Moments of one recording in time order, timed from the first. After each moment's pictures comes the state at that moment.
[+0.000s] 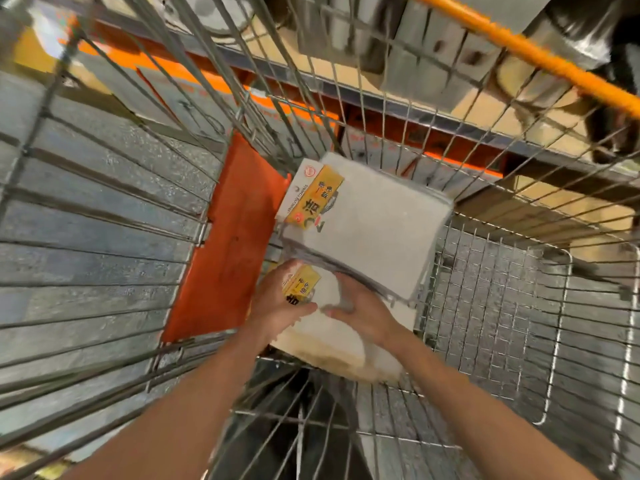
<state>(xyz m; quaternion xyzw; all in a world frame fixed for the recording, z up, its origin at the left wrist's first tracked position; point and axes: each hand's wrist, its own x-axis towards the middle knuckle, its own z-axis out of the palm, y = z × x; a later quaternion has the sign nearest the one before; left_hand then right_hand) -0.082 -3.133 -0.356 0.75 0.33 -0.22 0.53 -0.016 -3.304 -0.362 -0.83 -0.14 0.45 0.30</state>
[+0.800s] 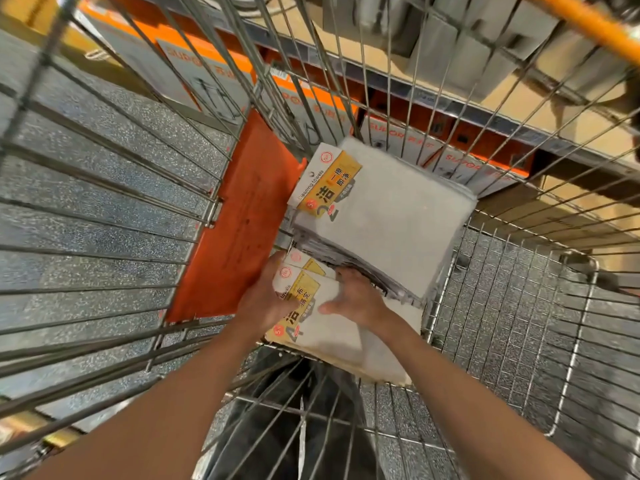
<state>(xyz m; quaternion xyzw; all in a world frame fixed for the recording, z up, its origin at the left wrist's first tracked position) -0.099 -3.119 -0.357 0.71 0.39 -0.27 0.52 -0.016 -3.279 -0.403 -0.84 -0.13 0.49 0.22</state>
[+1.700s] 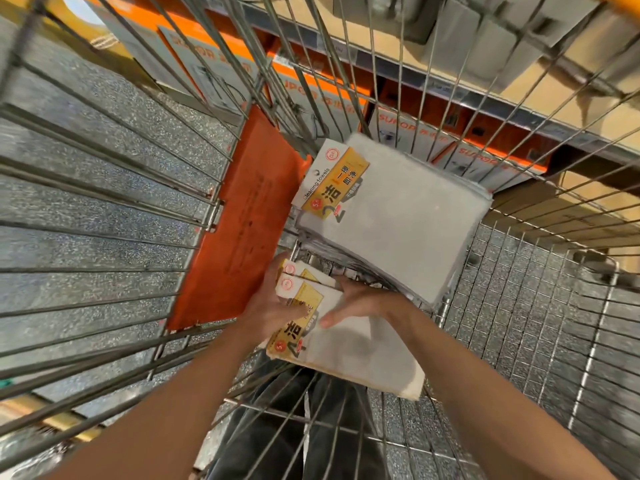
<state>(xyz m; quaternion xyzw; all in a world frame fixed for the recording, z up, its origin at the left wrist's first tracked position) -0.112 -3.117 -0.366 0.65 0.35 -0.25 0.62 -0.001 -3.274 -0.417 -0.69 -0.12 0.69 0.19</state>
